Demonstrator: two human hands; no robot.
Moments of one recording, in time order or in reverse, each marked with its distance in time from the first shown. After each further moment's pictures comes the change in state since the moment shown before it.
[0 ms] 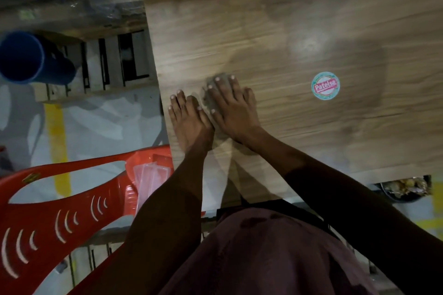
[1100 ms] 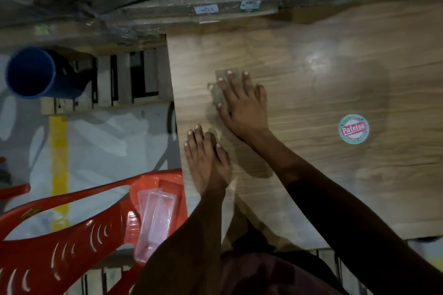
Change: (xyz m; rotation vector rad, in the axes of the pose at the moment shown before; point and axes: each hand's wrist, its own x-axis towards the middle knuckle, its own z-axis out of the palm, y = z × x) left_hand 0.006 0.000 0.002 -0.009 0.010 -0.034; right_hand 0.108 0.002 -0.018 0.008 0.161 0.095
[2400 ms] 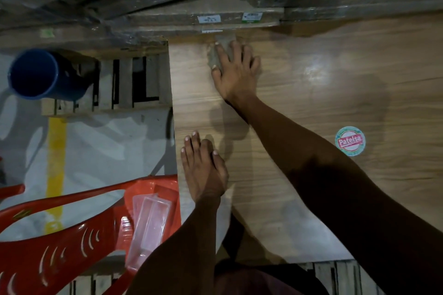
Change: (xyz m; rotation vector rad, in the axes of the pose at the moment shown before) left_hand 0.002 0.000 0.000 0.006 0.021 0.004; right_hand 0.109 -0.002 -0.014 -0.066 0.058 0.103
